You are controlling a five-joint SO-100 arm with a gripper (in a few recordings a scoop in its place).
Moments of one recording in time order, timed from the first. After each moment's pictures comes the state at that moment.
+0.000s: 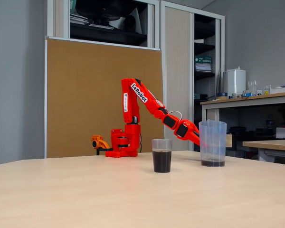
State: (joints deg) arm -41.0 100.0 147.6 -16.1 92.6
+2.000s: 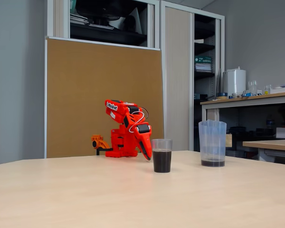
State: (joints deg) arm -7.1 167.5 179.6 43.1 7.5
